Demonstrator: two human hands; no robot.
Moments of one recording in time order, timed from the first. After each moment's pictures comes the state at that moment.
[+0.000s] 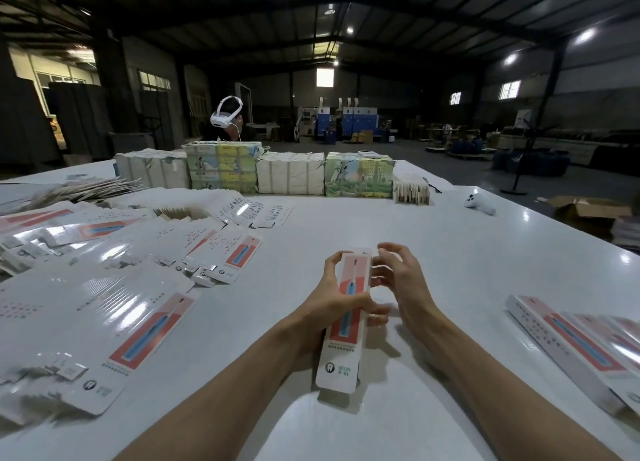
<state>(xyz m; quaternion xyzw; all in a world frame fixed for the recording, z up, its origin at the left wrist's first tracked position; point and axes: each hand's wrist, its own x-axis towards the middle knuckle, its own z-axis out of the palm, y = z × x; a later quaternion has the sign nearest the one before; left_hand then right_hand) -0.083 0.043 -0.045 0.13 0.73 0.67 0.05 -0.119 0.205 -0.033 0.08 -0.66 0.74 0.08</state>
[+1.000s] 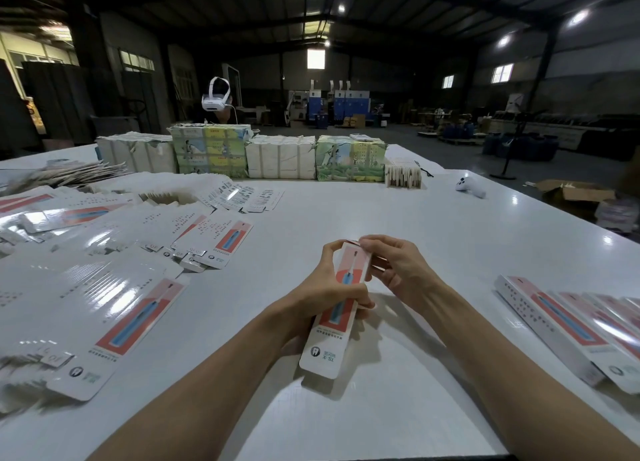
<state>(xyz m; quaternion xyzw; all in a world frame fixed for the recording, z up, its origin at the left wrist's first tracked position) -0.082 0.040 -0.043 0.16 0.78 0.60 0.08 -0.112 0.220 -0.020 0.08 -0.60 0.79 -0.05</state>
